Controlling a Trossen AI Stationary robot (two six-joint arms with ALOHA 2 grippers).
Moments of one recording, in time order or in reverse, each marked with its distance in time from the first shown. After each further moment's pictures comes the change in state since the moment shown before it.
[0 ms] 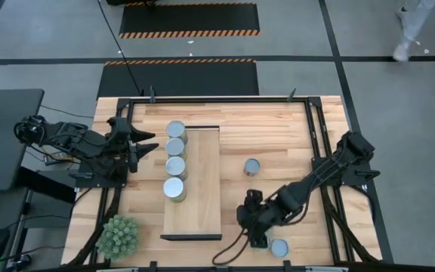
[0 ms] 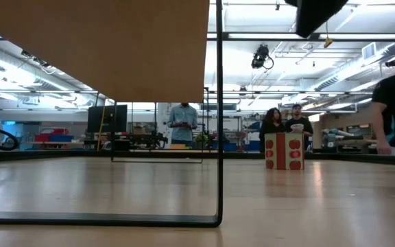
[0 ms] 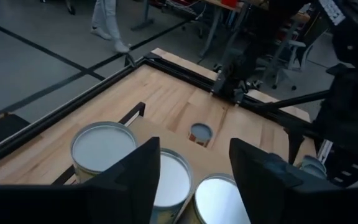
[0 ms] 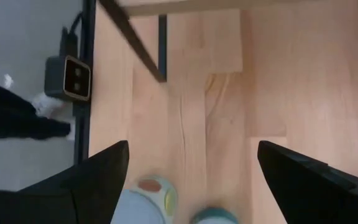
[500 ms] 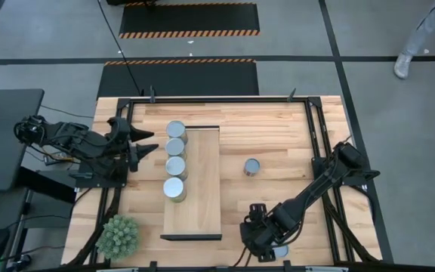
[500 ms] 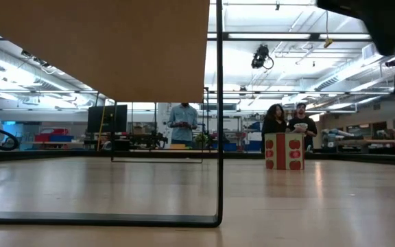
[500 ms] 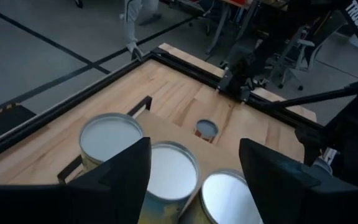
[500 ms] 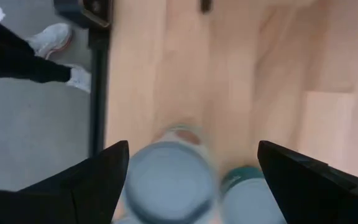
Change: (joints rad) left arm 0.000 0.000 0.000 -0.038 -0.012 -0.049; right arm 0.080 0.140 0.110 -0.141 -0.114 0.016
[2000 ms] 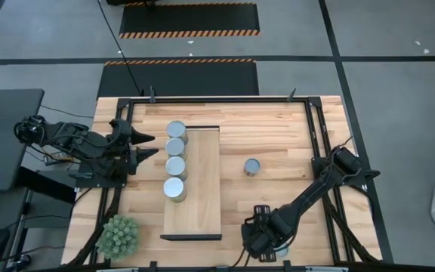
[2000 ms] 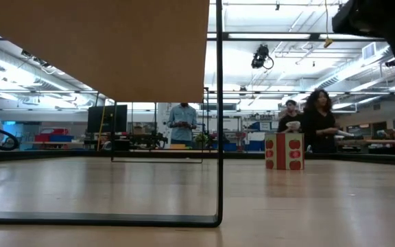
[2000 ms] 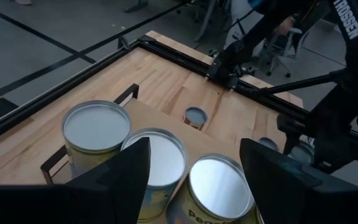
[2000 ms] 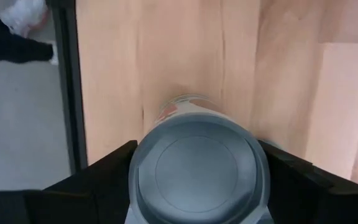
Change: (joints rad) left arm 0.000 0.000 0.000 -0.015 0.070 -0.004; right arm 0.007 0.055 -0.003 -0.064 -0.041 0.072
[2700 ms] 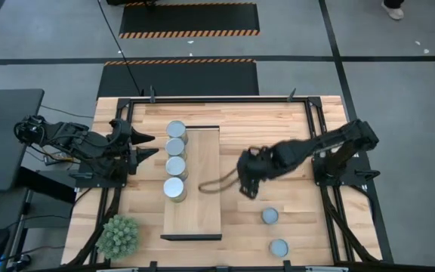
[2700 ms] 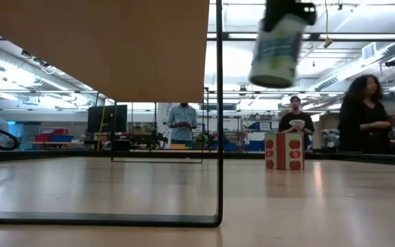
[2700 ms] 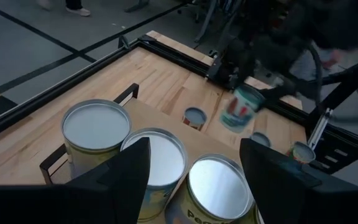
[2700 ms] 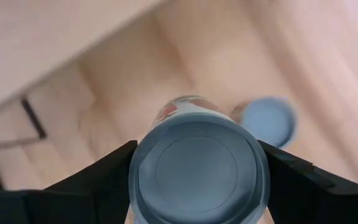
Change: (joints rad) left arm 0.000 0.000 0.000 0.000 -0.001 -0.013; right arm -0.393 -0.327 0.000 -0.196 0.203 0.115
